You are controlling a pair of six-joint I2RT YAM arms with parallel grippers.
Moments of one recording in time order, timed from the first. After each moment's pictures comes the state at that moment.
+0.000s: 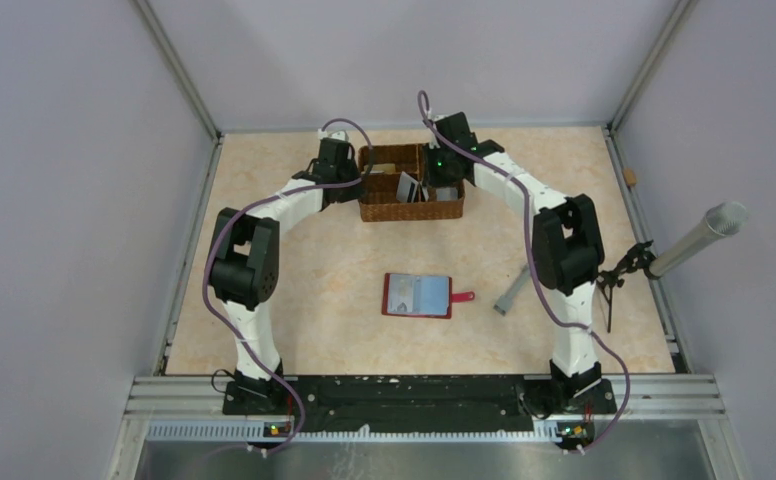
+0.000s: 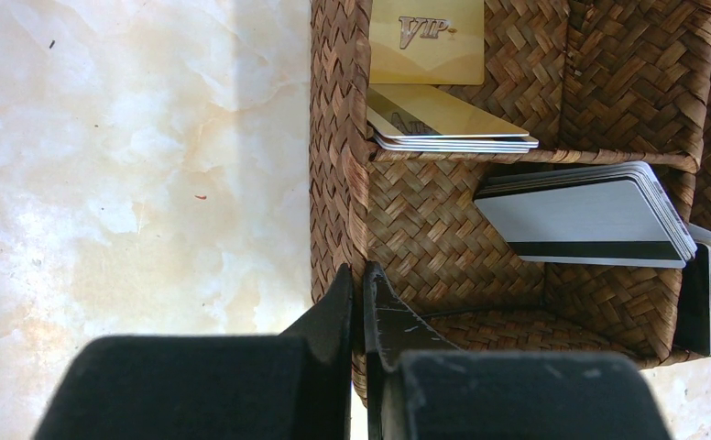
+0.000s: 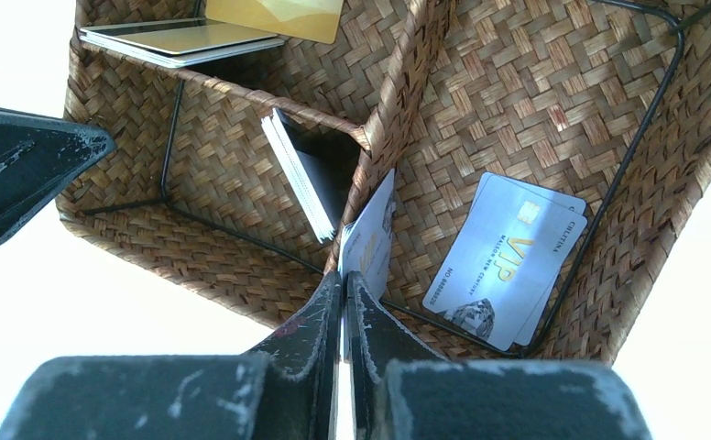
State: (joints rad) left arm -0.31 1.95 1.40 -0.19 0.00 -0.50; right arm 0.48 2.11 1.81 -0.50 -0.12 0.26
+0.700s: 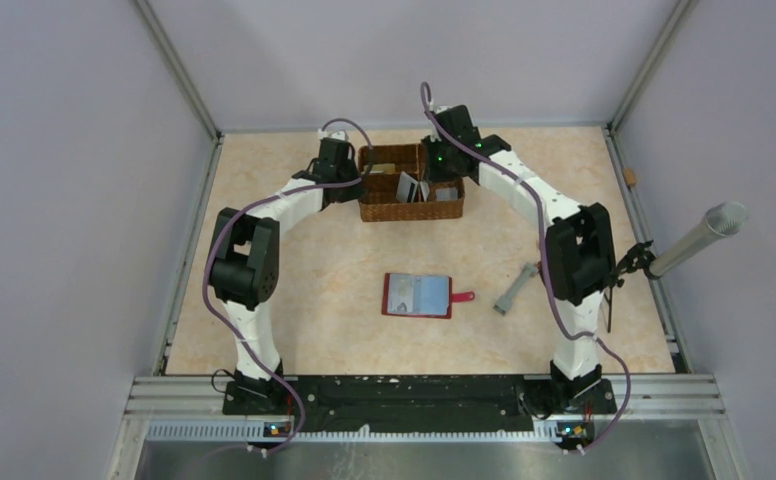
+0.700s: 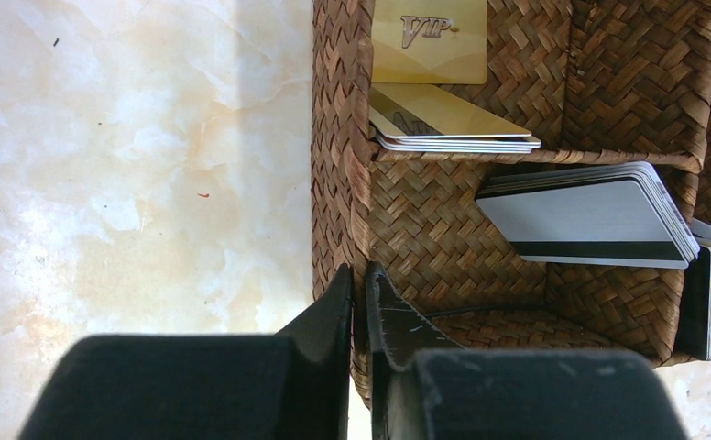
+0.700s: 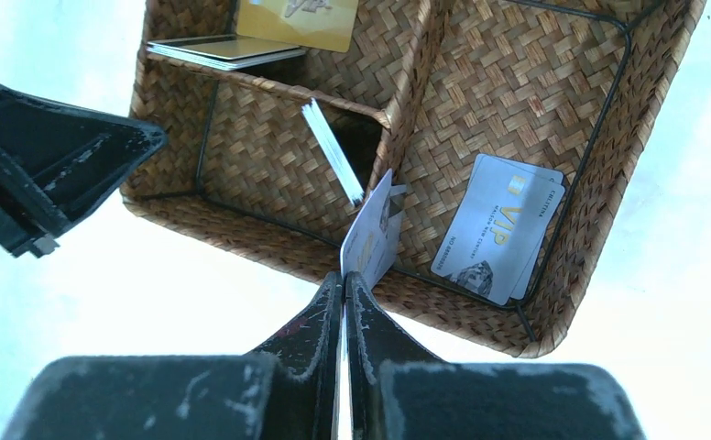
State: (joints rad) left arm -0.32 1.95 1.41 -0.19 -0.01 -0.50; right arm 0.51 2.02 1.81 -0.57 -0.04 0.29
